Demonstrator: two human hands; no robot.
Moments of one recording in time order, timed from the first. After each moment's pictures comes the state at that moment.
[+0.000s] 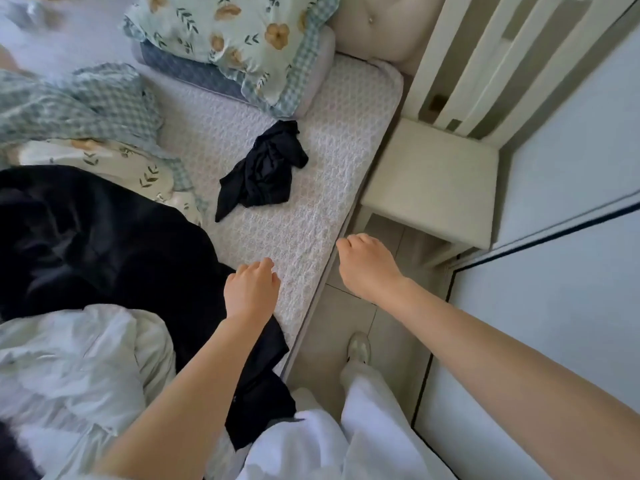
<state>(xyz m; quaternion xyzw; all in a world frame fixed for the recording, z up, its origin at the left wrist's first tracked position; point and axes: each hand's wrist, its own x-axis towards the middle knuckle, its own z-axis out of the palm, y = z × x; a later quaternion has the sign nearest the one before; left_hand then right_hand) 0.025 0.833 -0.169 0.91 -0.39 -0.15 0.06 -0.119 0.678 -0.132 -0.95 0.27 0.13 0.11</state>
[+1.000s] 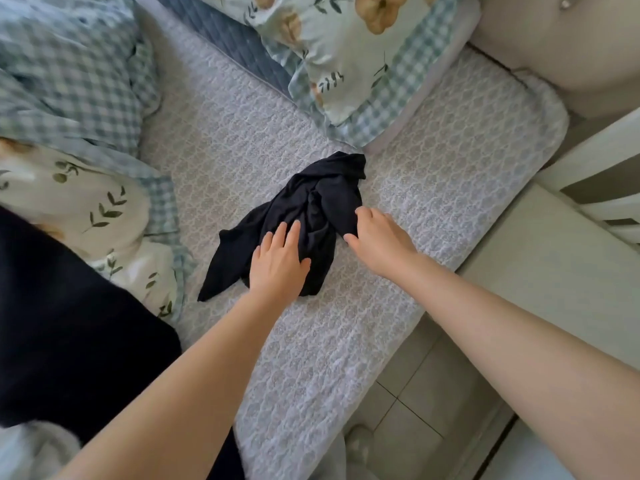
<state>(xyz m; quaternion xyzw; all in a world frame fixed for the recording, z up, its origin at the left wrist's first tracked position) 0.280 0.567 -0.375 0.91 -0.29 -0.30 0.05 0.201 0.402 -0.343 -0.92 0.27 0.21 0.20</state>
